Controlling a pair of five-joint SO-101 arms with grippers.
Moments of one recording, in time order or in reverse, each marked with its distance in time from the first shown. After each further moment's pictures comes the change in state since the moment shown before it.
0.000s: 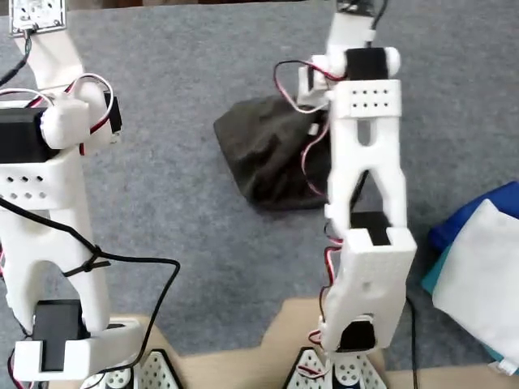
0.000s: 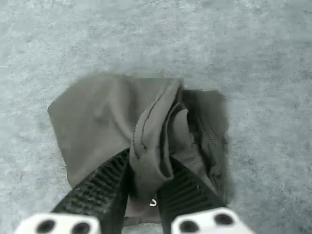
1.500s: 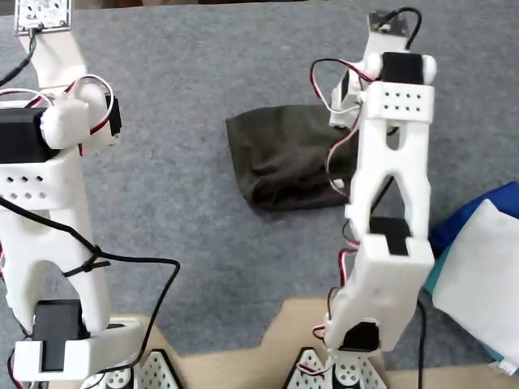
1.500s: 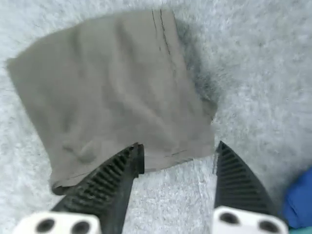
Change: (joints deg) left arm 0.0 0.0 0.0 0.0 -3.3; right arm 6.7 -7.0 8.1 8.0 3.5
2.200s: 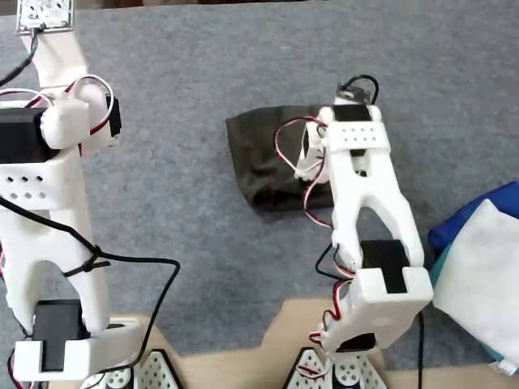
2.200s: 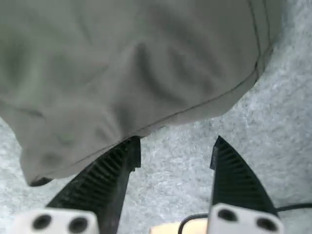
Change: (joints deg) left arm 0.0 0.0 0.0 0.0 -1.7; right arm -6.9 -9.7 47.0 -21.0 -17.8
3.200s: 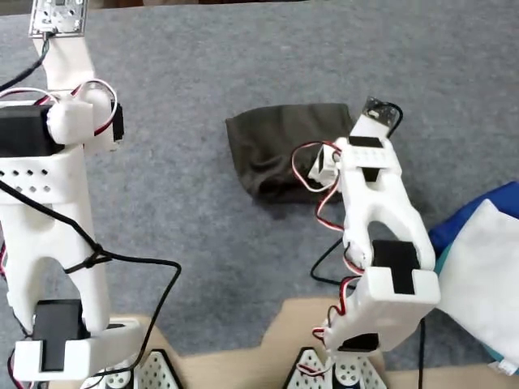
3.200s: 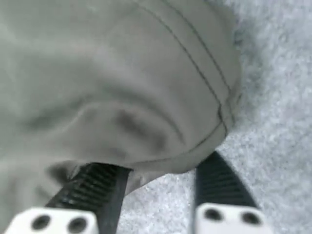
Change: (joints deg) left arm 0.0 0.0 3.5 0.0 -2.1; right arm 5.9 0.0 16.3 -26.9 -5.4
